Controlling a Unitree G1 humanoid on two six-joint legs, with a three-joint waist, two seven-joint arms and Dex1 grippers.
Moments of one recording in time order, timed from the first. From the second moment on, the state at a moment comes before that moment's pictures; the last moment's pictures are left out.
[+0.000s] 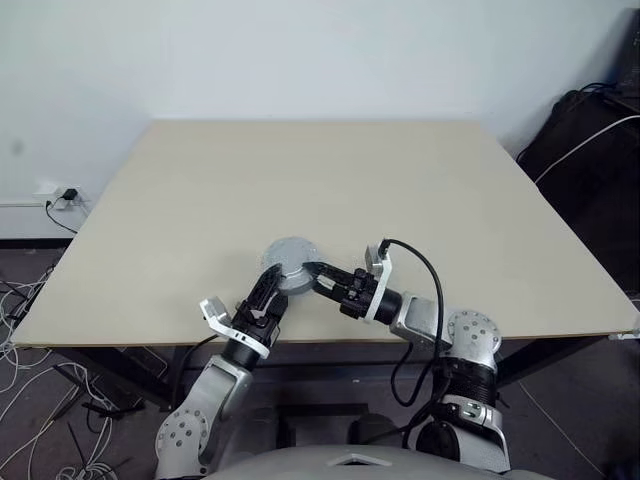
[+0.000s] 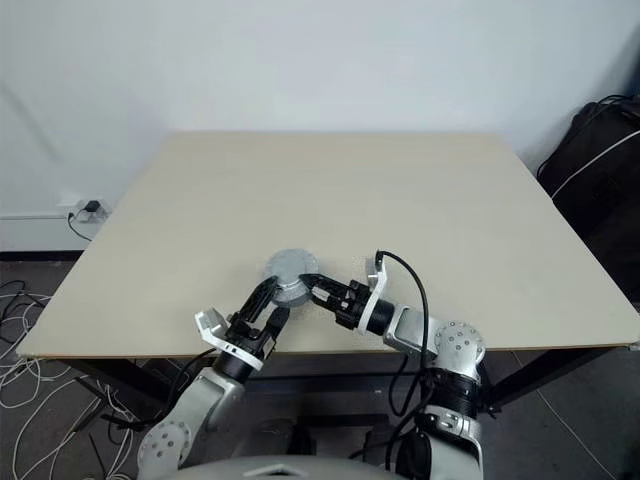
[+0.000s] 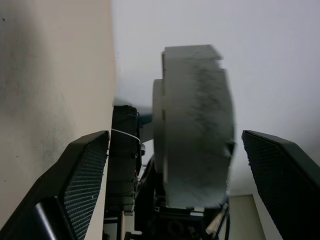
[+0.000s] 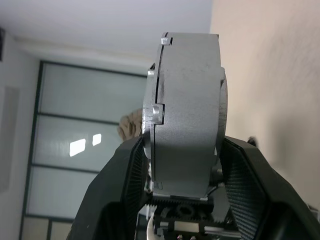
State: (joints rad) left arm 0.30 -0.06 0.01 -0.19 -1.55 0.56 -0.18; right arm -0.29 0.09 -0.43 0.07 1.24 1.47 0.16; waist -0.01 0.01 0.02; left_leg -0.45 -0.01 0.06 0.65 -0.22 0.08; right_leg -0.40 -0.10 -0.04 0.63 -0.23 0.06
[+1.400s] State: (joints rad) left arm 0.21 -0.06 0.07 -0.12 -1.46 0.41 -0.15; right arm -0.09 -0.32 0.12 -0.28 0.64 0.74 0.47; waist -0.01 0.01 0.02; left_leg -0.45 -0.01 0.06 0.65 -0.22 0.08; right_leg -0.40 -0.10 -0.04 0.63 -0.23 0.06
